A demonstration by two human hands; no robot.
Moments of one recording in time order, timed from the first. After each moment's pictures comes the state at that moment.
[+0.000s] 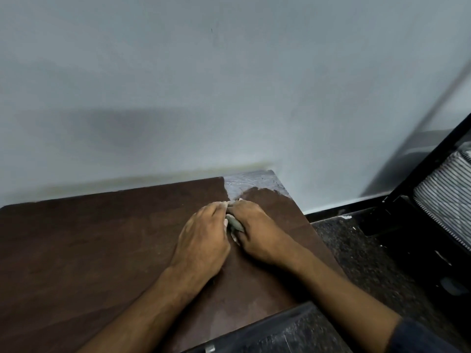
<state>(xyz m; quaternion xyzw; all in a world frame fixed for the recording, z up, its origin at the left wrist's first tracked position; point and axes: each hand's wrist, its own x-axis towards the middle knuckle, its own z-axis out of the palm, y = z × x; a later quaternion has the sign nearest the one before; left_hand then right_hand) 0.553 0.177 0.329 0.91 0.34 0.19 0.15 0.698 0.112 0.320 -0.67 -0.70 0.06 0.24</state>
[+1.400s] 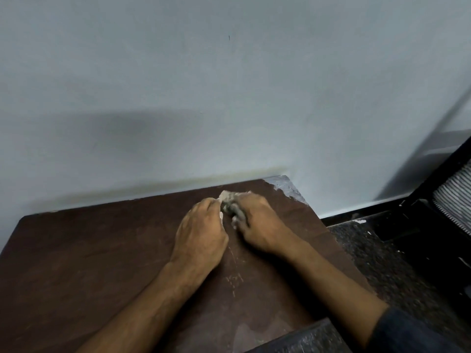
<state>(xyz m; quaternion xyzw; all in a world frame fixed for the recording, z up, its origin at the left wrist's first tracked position) 0.541 0.215 0.334 0.89 0.38 0.21 0.15 0.689 0.155 0.327 -0.73 -0.65 0.05 0.22</state>
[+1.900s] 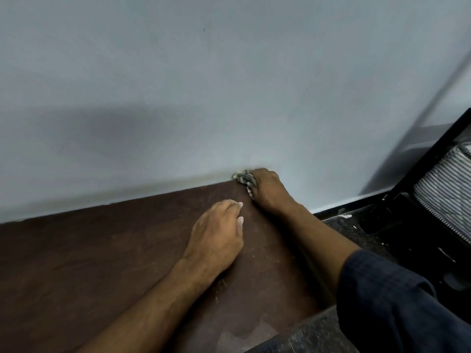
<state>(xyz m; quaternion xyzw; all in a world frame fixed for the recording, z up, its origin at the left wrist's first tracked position) 0.583 0.194 0.334 0.92 0.28 0.22 0.17 0.789 0.182 0.322 -0.81 -0.56 0.00 0.21</state>
